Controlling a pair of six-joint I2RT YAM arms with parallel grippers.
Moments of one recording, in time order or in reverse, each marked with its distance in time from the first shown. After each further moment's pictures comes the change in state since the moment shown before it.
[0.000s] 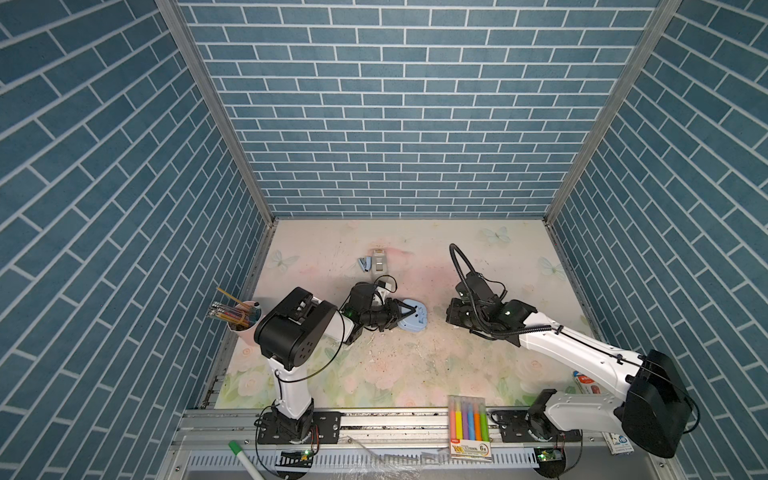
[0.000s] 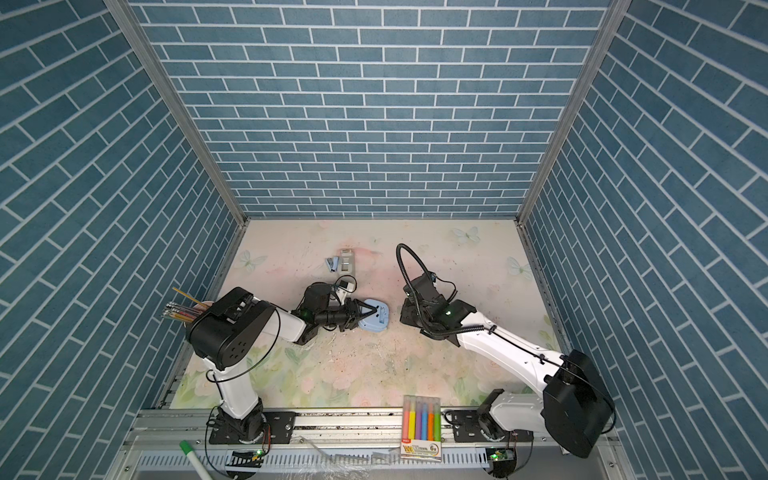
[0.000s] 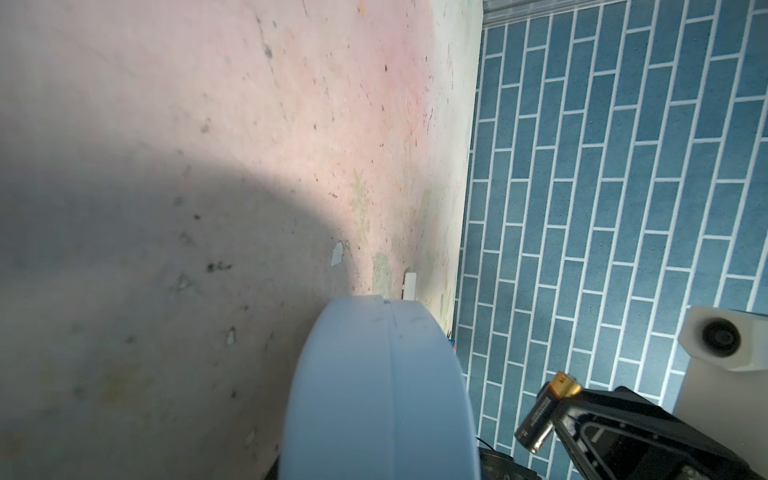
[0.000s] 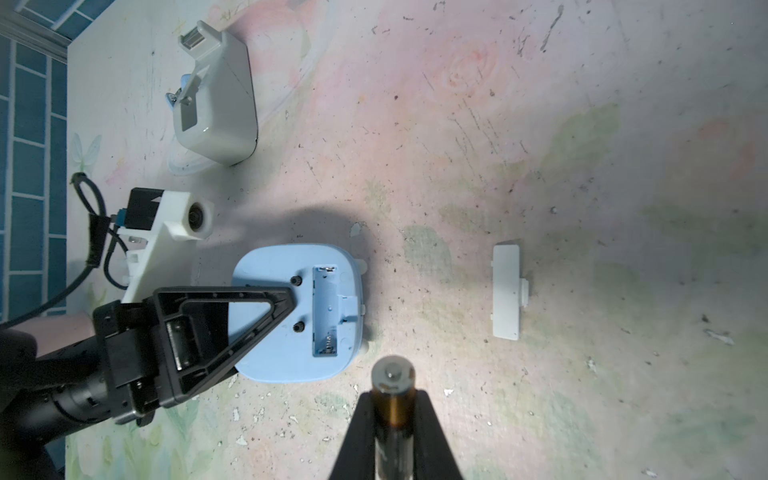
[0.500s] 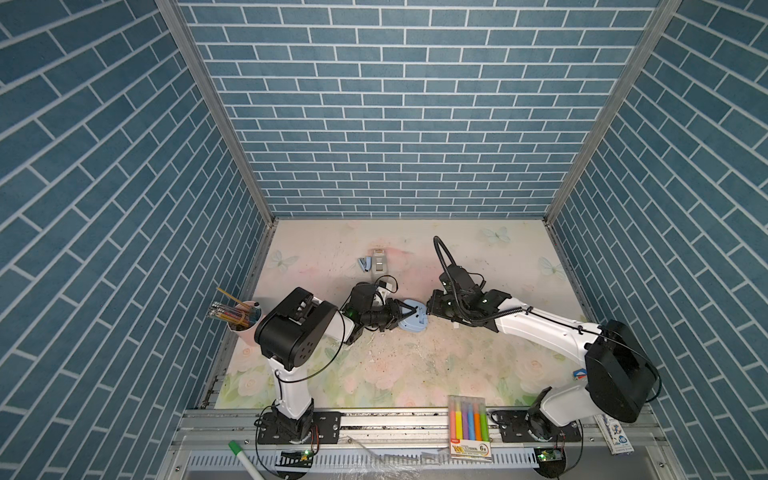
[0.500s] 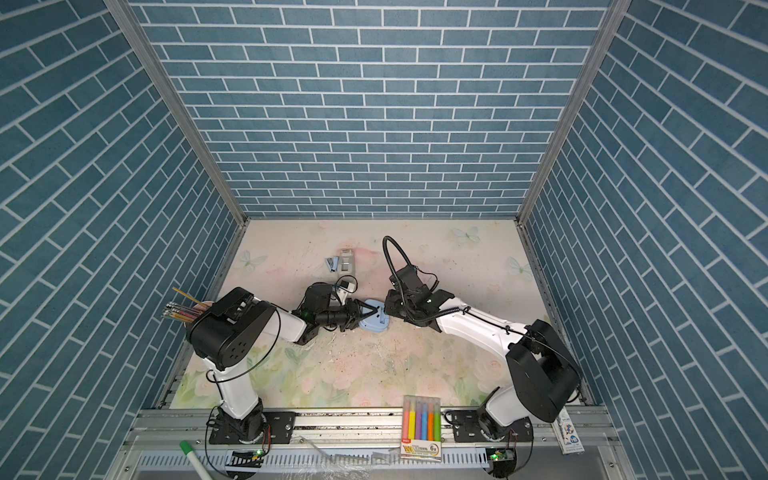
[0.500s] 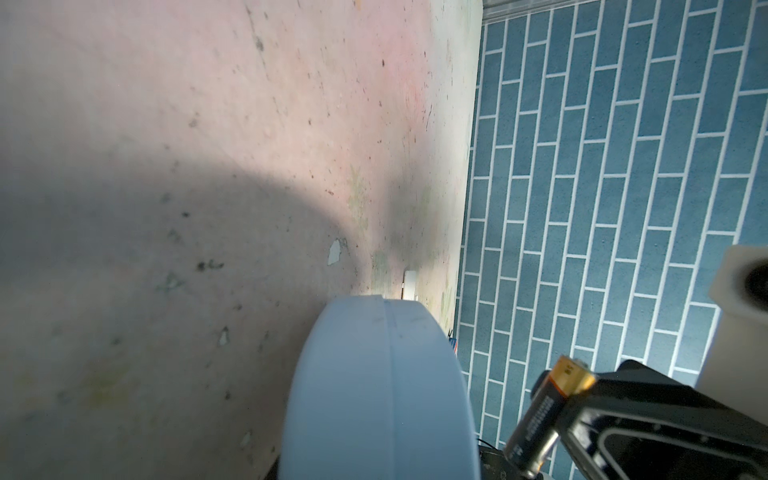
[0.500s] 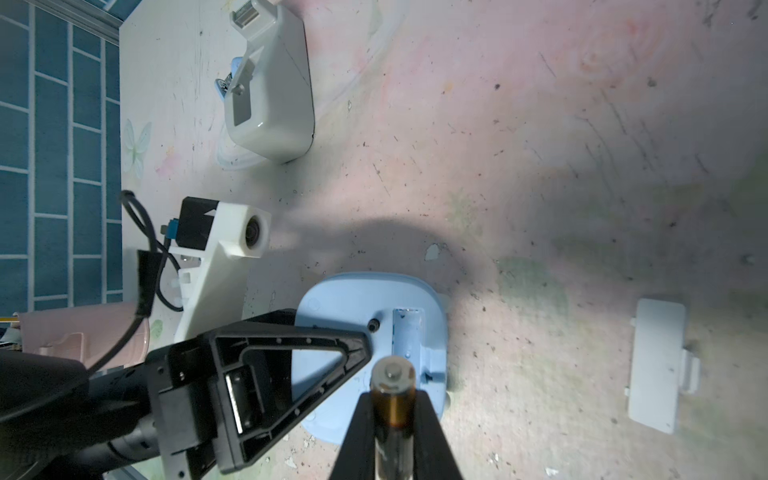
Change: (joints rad) left arm -0.002 0.000 0.001 -0.001 -0.001 0.004; right arm 0.000 0.222 0.102 0.149 -0.107 0.000
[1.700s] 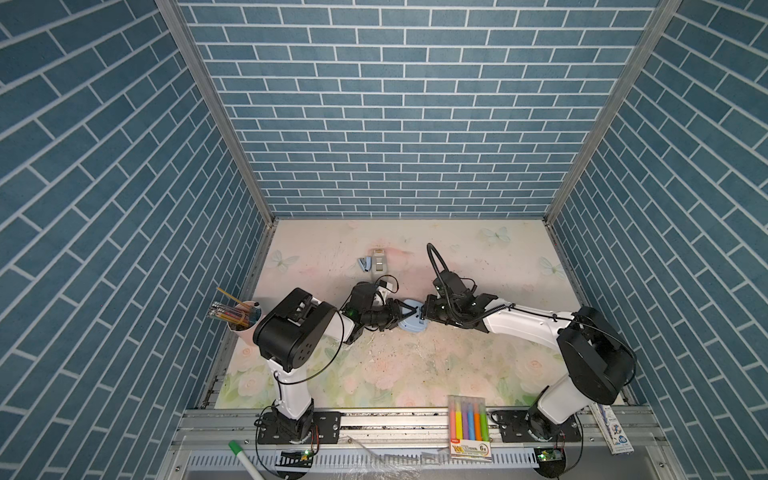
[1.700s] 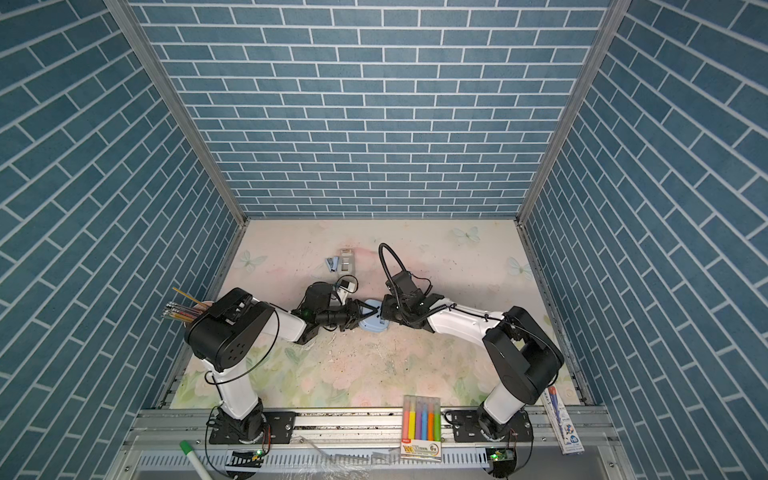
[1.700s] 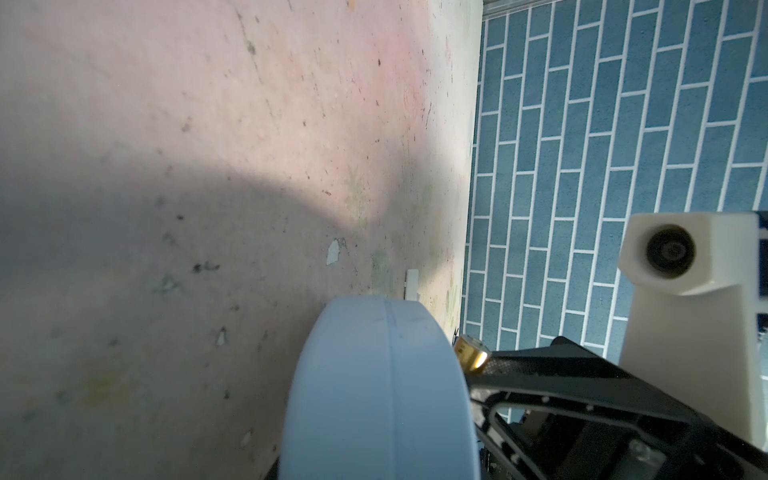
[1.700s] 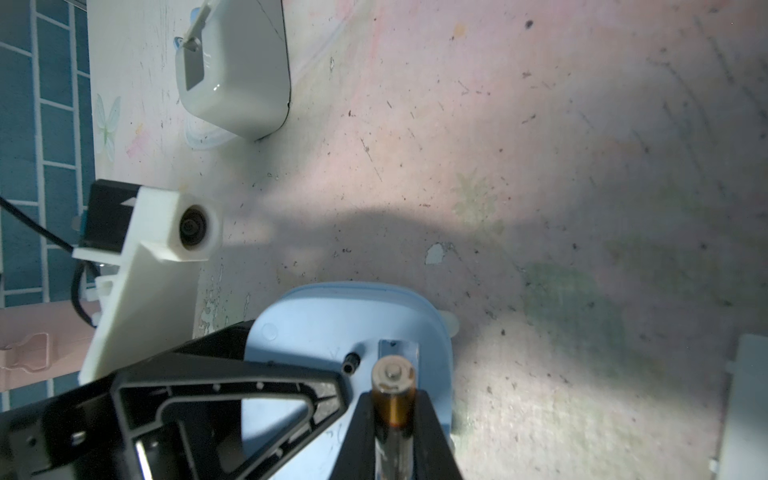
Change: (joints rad) left arm -0.002 -0.011 0.004 -0.027 -0.011 0.035; right arm -0.001 0.113 -0.045 0.142 -0.044 0.003
